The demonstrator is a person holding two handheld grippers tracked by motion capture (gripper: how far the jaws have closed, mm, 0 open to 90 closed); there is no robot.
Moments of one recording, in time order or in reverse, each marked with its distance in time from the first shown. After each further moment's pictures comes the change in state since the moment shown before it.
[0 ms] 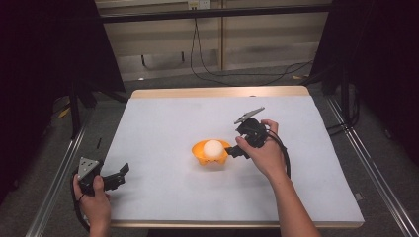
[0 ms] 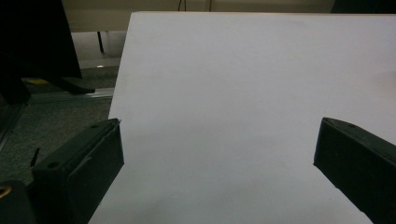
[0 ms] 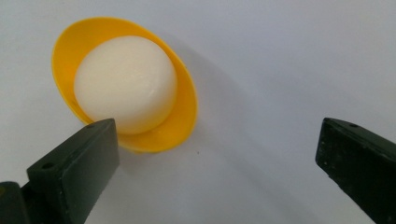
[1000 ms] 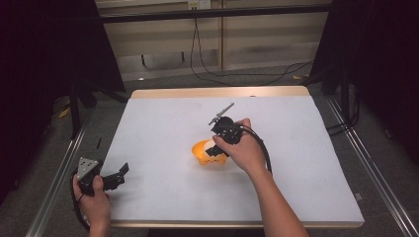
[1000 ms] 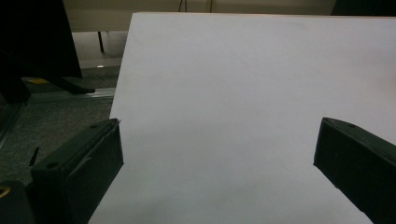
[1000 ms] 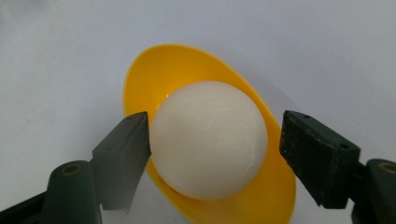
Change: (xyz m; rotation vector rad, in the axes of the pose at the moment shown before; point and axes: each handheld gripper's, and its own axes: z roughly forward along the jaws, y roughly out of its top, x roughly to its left) left arm 0.000 0.000 0.000 -0.005 0.005 -0.011; right arm 0.035 0.044 0.035 0.113 0.155 -0.111
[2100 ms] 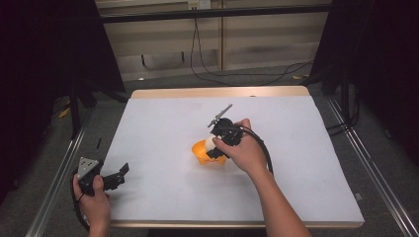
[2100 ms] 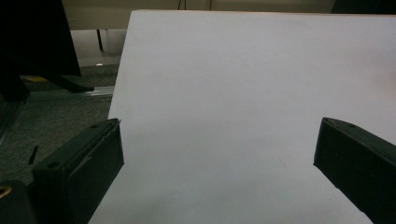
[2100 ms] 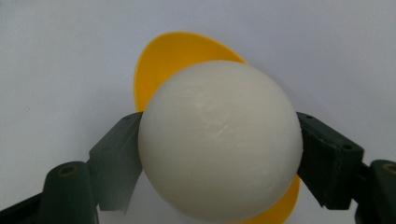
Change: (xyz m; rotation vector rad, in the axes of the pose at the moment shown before) left arm 0.000 0.000 0.001 0.011 -0.006 0.002; right arm 0.006 0.000 -0.003 0.027 -0.017 -0.041
